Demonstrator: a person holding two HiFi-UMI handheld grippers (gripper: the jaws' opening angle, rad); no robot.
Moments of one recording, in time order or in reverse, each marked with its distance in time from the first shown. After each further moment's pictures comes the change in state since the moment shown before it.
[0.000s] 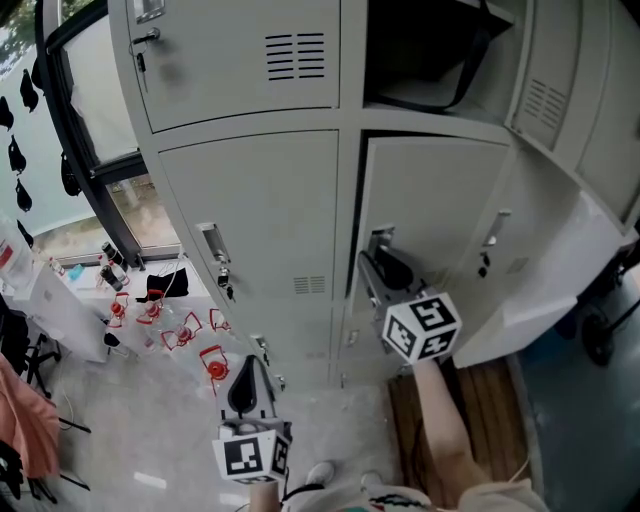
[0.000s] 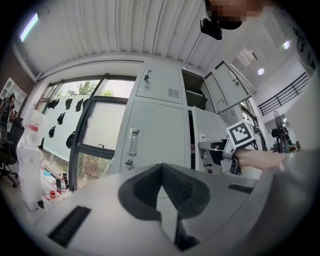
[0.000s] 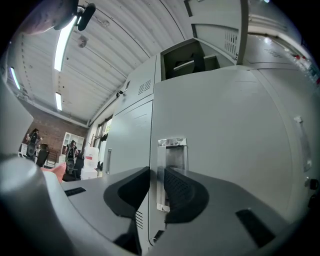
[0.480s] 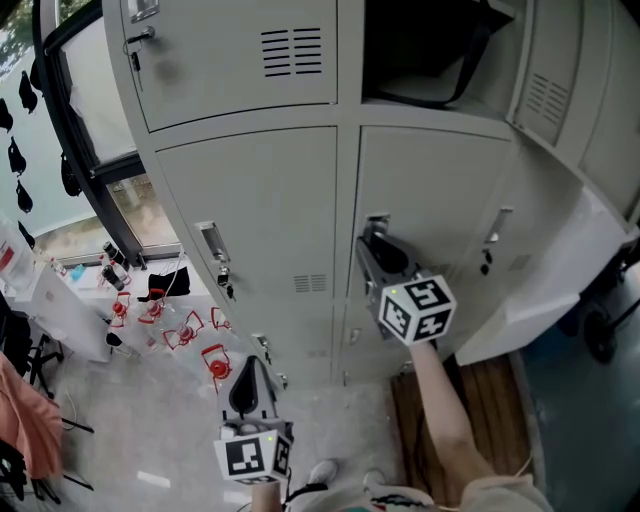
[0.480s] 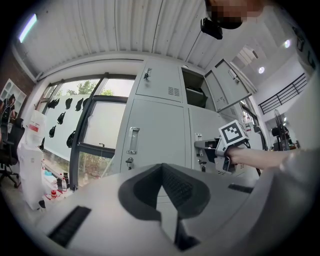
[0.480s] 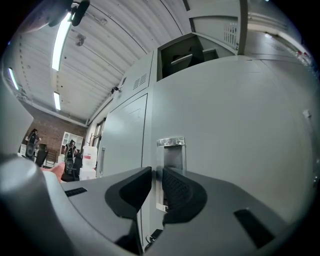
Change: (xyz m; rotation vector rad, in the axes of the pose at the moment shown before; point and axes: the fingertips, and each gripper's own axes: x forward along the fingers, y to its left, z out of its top) left arm 0.000 0.000 -0.004 0.003 0.018 0.006; right arm 0.026 -0.012 -0.003 0.008 0.018 -0.007
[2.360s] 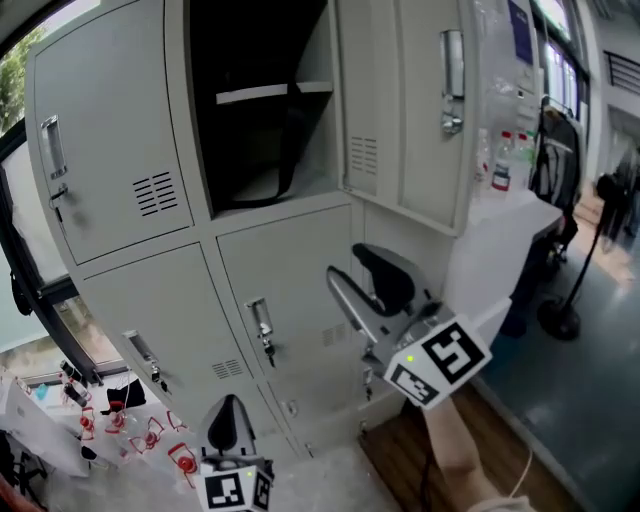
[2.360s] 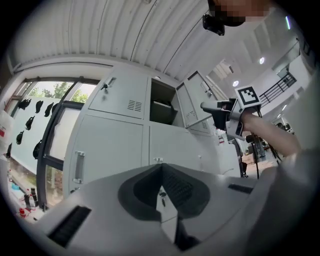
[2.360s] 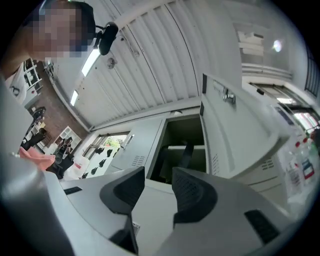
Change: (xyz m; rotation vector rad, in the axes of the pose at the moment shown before) left arm 0.026 -0.131 0.084 0.067 -0.135 -0.274; right arm -0.207 -0.012 0.241 -0.321 -0.395 -0.059
